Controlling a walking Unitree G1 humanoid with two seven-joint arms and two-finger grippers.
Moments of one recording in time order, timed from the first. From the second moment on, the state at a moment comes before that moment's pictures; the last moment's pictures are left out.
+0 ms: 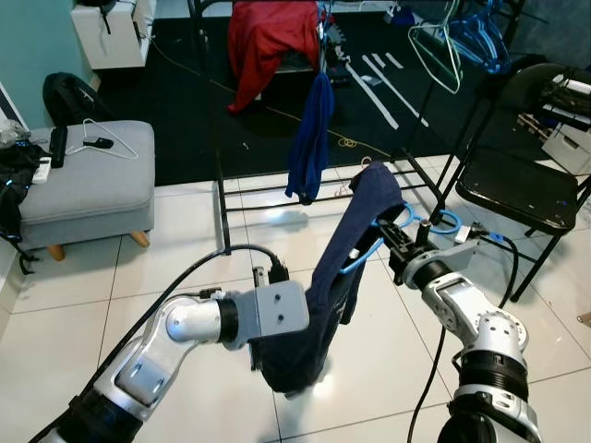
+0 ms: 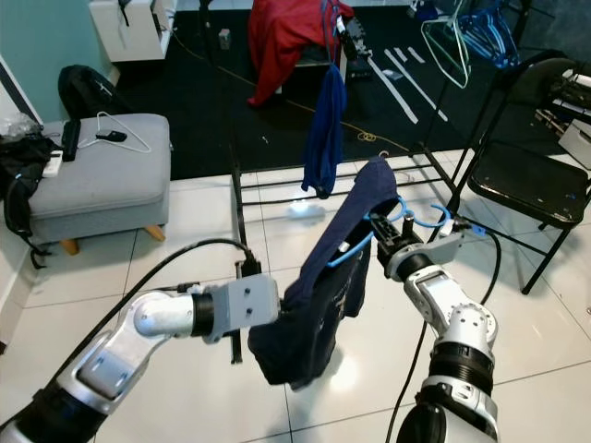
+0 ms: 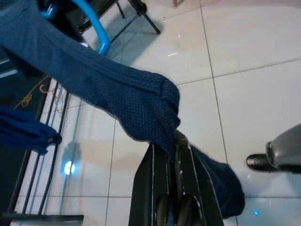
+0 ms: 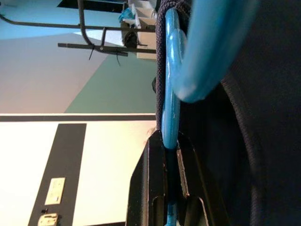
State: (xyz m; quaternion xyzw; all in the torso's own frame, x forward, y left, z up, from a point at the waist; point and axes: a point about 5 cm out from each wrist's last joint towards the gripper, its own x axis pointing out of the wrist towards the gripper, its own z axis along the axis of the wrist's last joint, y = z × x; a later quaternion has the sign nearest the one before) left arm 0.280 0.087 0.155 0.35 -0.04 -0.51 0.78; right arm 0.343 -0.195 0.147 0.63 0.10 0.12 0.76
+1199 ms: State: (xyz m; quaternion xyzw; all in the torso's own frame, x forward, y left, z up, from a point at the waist) left arm 0.258 0.047 0.184 0.21 -0.07 -0.58 0.78; right arm 0.340 -0.192 0.140 0.61 0.12 0.11 0.78
